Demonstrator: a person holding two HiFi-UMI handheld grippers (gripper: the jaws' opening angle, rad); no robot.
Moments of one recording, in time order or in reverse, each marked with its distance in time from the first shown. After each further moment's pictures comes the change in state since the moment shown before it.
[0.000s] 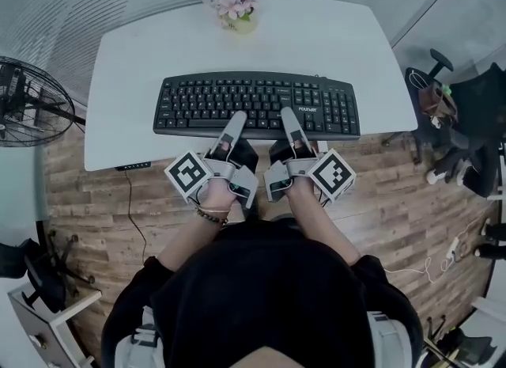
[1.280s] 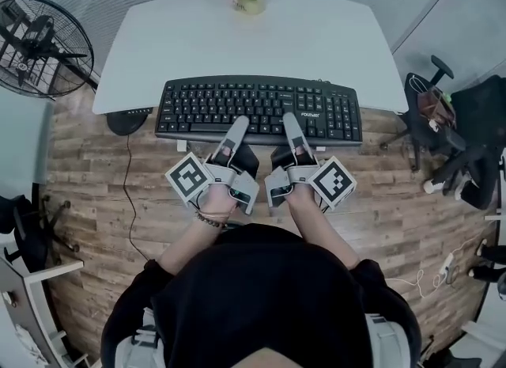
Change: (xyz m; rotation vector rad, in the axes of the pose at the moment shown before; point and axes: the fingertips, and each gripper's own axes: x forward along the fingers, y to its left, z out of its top) left arm -0.143 -0.041 -0.117 0.051 -0.087 -0.064; right arm -0.169 0.041 -0.040 -0.043 0.076 0.111
